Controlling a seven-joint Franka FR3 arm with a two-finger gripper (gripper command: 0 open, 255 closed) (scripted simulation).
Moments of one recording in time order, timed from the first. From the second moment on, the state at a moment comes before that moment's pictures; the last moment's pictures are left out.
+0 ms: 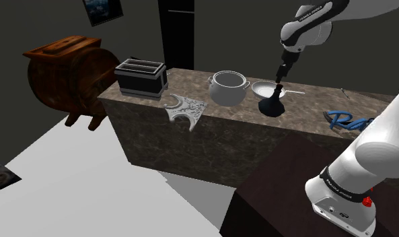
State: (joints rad) arm -0.10 0.03 -0.55 -2.22 0.01 2.28 -0.76
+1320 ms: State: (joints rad) arm -0.24 0.42 -0.49 -2.02 0.30 2.39 -1.02
